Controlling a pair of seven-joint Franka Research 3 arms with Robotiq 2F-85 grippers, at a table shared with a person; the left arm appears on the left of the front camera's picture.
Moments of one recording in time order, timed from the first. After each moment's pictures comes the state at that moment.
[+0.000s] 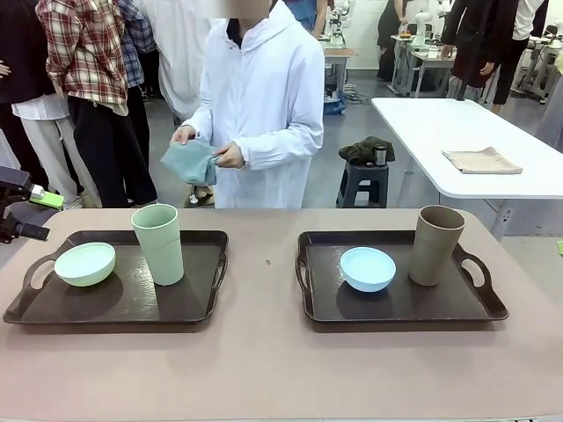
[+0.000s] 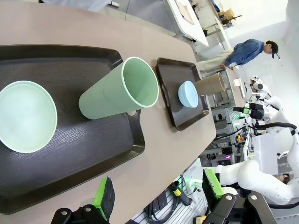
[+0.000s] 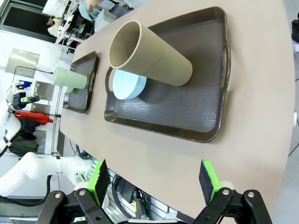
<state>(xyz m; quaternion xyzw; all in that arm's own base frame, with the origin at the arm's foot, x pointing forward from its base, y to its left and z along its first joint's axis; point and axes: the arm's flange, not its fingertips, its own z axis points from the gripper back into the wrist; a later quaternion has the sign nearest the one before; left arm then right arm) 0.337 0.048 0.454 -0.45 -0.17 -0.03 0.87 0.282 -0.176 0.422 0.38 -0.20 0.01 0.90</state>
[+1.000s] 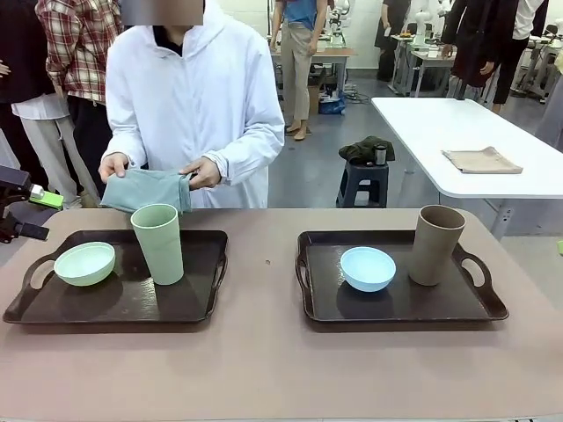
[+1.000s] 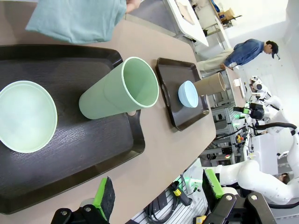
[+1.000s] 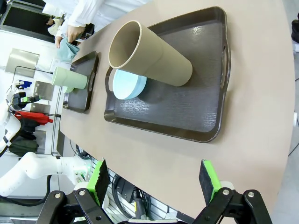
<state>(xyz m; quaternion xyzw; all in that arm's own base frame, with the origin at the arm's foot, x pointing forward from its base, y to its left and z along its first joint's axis) 0.337 0.048 0.454 -0.45 -0.17 -0.03 0.87 0.282 -0.176 0.422 0.38 -0.20 0.01 0.90</state>
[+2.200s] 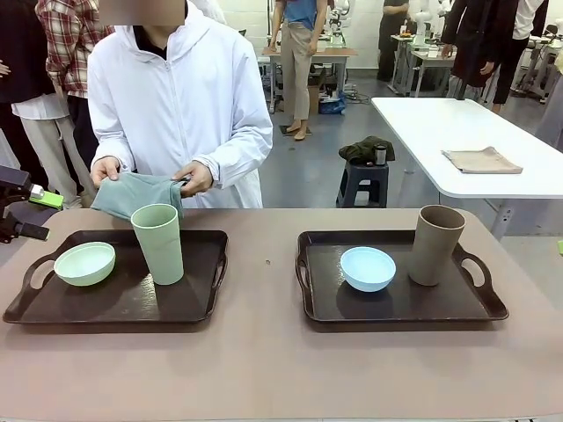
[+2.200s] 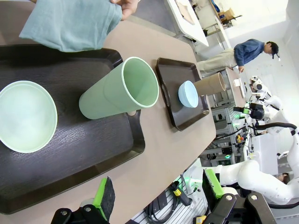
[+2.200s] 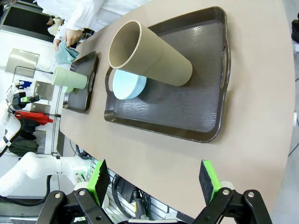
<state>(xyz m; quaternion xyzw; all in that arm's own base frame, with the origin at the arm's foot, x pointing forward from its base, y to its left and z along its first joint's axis) 0.337 0.048 0.454 -0.45 -0.17 -0.03 0.87 0.282 -0.176 0.422 0.38 -0.20 0.01 0.90</state>
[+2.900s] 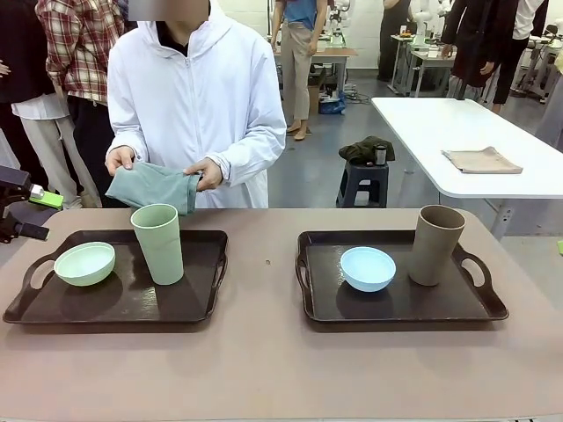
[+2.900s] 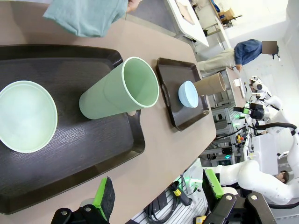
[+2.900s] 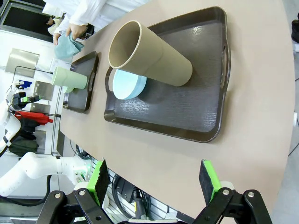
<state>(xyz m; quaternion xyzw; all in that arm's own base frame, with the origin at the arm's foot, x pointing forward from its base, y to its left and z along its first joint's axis) 0.337 0.049 0.454 -0.45 -0.17 -0.03 0.87 0.282 -0.176 0.422 0.38 -0.20 0.01 0.90</state>
